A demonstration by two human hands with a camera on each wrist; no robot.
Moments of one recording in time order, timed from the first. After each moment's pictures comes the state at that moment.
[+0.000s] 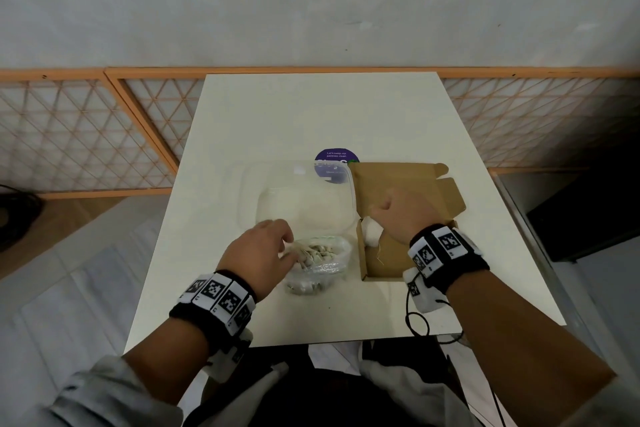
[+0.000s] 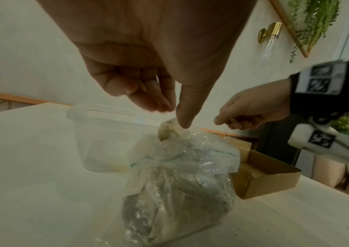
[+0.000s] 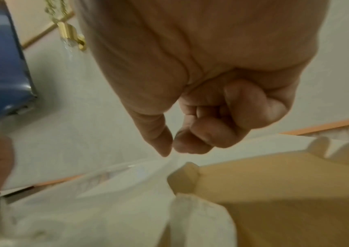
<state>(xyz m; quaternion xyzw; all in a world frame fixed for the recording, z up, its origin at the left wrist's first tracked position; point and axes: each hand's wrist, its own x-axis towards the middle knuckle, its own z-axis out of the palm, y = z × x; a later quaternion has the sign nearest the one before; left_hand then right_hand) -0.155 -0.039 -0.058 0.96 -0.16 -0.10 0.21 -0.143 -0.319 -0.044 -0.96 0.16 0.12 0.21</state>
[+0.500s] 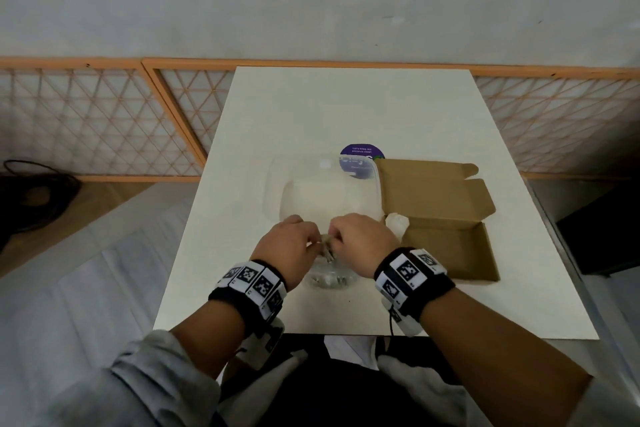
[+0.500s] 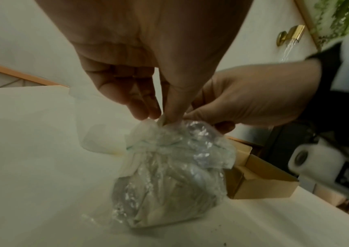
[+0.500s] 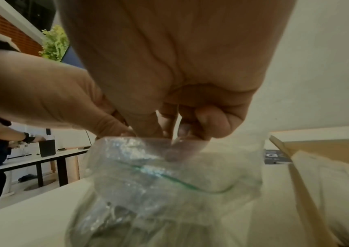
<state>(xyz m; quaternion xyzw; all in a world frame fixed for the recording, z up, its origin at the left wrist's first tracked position) -0.157 -0.042 -0.071 0.95 -0.15 -0.12 0.23 -0.160 -0.217 -0.069 -0.97 -0.09 0.14 0.17</state>
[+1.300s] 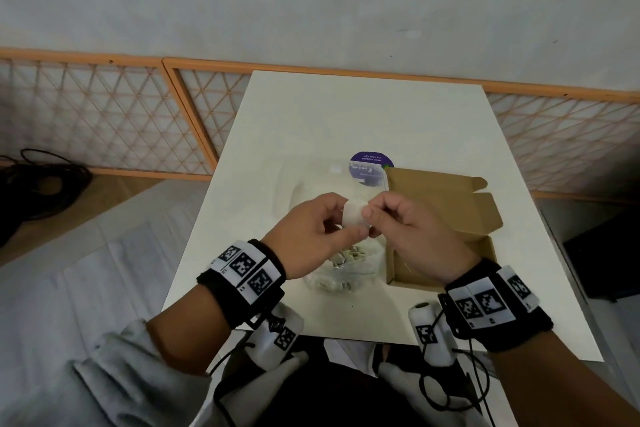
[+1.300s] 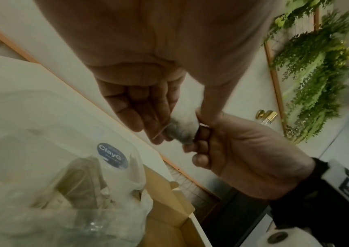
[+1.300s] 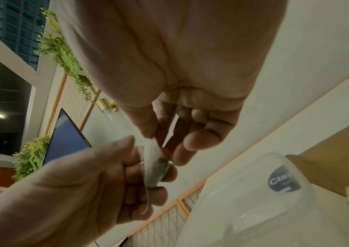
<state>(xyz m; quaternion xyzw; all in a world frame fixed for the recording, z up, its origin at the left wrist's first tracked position) -0.169 -0.052 0.002 0.79 -0.15 -0.19 0.57 -0.191 -0.258 0.011 -0.84 -0.06 0.08 0.53</state>
